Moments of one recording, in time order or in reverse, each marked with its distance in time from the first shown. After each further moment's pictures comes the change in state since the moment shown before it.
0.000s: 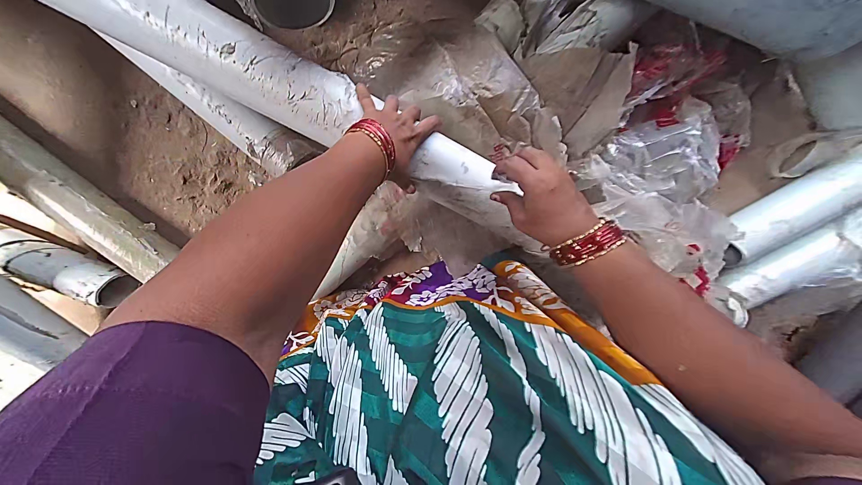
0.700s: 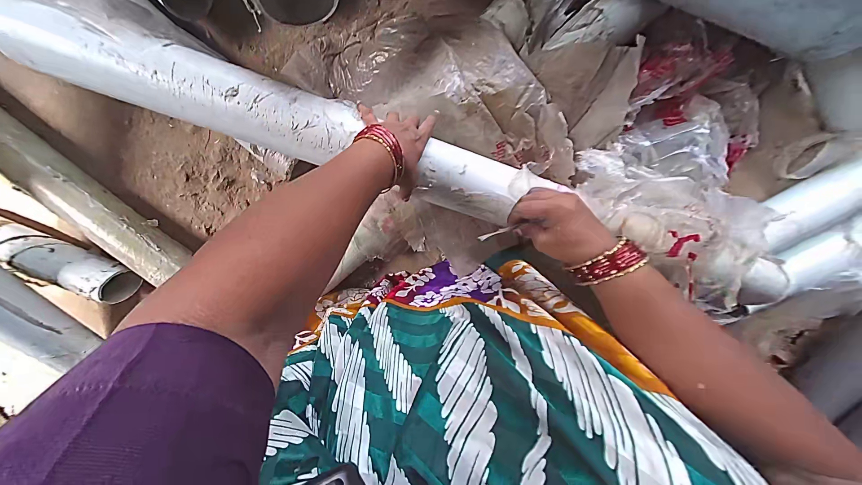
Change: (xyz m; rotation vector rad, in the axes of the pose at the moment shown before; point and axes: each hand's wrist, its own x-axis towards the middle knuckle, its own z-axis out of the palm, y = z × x) left_hand -0.002 0.010 0.003 -0.116 -0.058 -0.075; right_hand -0.036 0.018 0.003 0.251 -0.058 -0.129
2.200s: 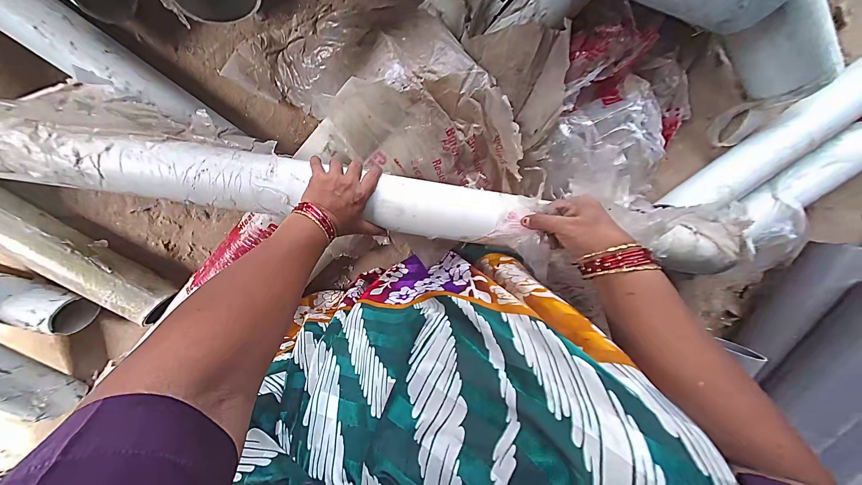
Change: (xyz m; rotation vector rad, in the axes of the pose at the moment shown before) left_hand -0.034 0.000 0.077 0.113 0.169 0.111; right_hand -0.065 -0.006 -0.034 0.360 0.153 1.076
